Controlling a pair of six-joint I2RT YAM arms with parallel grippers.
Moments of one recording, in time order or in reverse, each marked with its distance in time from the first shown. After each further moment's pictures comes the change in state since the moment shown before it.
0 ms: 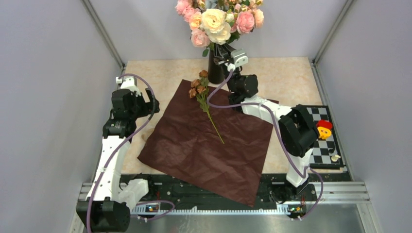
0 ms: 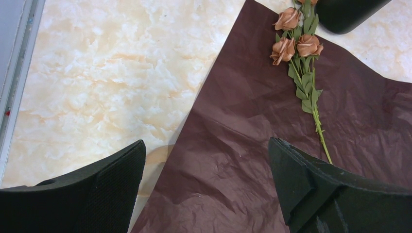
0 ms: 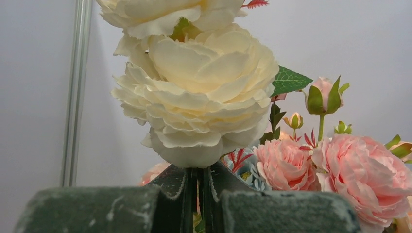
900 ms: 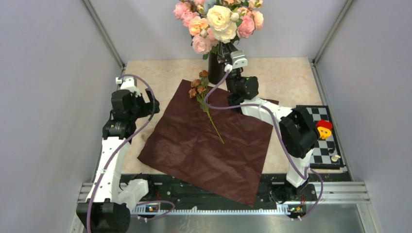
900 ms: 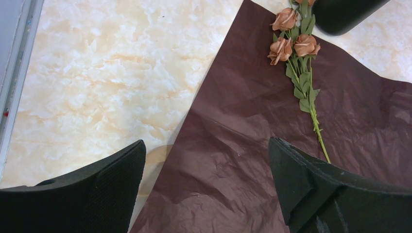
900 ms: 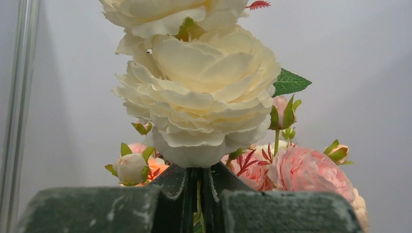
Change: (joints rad) left arm 0.000 -0.013 -0.005 0.000 0.007 0.000; right arm 0.023 -0.018 -0.003 0.042 0.119 -0.166
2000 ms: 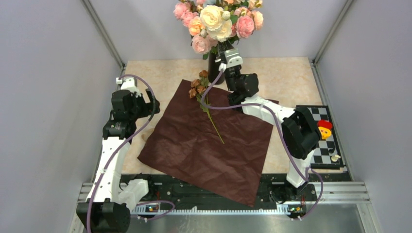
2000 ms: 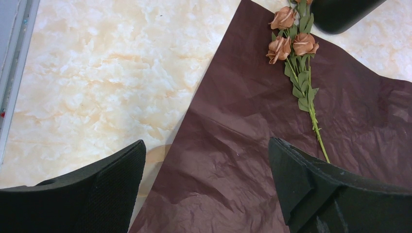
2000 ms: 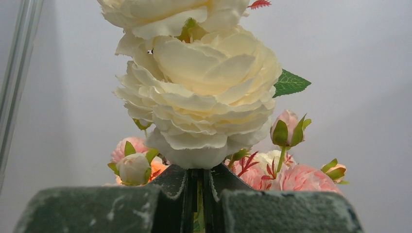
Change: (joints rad) left arm 0.000 0.000 -0.006 0.005 0.008 -0.001; right arm 0.008 -0.020 0.024 -0.085 -0.055 -0.104
